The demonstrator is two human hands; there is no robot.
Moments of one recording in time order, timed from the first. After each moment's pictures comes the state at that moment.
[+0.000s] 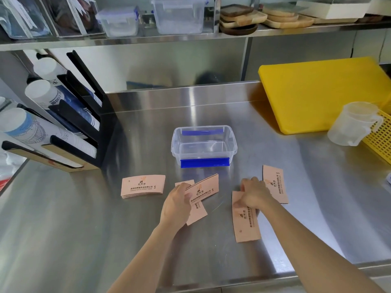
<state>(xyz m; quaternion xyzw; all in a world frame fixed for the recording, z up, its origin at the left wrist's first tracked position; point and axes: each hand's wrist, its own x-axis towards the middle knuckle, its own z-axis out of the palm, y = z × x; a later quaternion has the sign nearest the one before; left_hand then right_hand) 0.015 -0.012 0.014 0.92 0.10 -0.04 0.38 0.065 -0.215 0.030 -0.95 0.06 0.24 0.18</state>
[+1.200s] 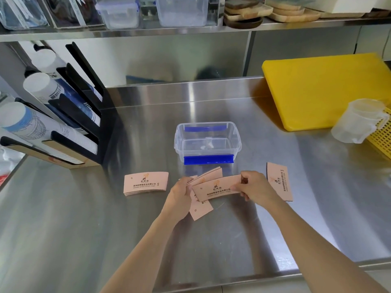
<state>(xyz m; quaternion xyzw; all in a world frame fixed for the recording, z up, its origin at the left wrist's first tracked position) 0.026 -0.002 0.022 0.88 0.09 -0.09 0.46 0.062 -0.207 0.040 -0.89 0.04 0.16 0.42</state>
